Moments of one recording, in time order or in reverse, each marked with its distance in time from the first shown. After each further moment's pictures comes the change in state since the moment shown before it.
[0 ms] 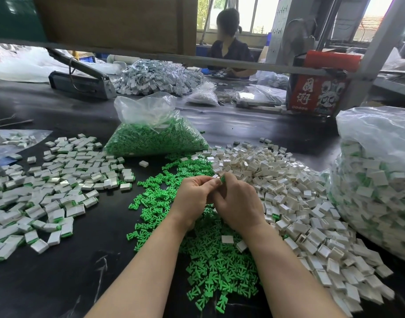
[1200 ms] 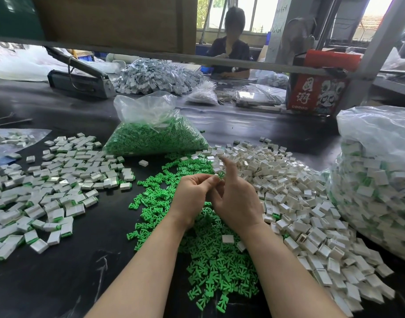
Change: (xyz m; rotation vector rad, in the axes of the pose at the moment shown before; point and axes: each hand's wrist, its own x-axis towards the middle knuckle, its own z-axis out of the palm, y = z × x) left_hand 0.003 -0.002 -0.002 -0.020 0.022 0.018; right_hand 0.000 -0.009 -0.002 0.045 0.040 -0.028
